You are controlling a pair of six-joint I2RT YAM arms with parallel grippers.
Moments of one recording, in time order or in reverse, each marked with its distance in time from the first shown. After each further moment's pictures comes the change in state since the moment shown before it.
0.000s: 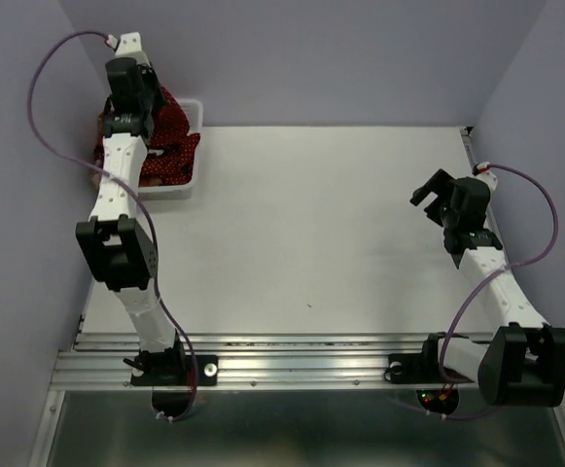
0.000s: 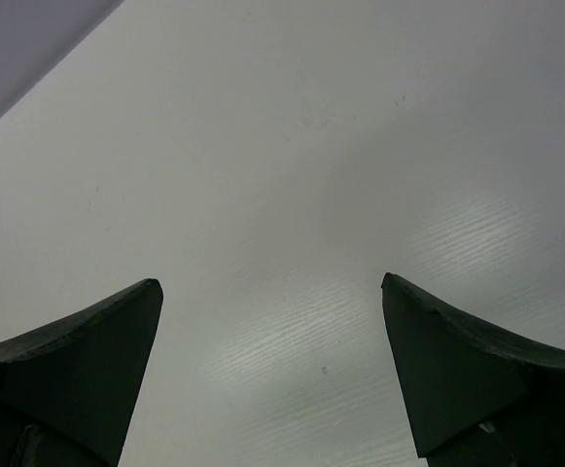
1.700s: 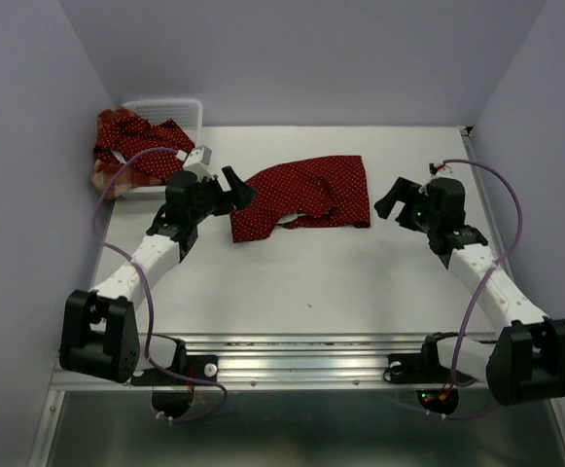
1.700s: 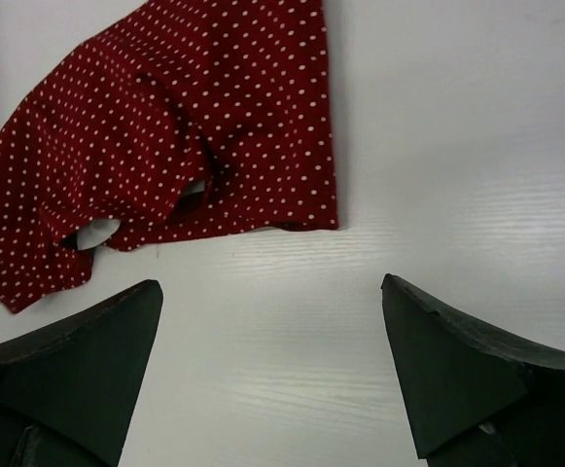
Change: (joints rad) left arm -0.298 -0.691 -1.204 0.513 0.330 -0.434; right arm 0.146 -0.016 -0.005 -0.056 -0.274 -0.068
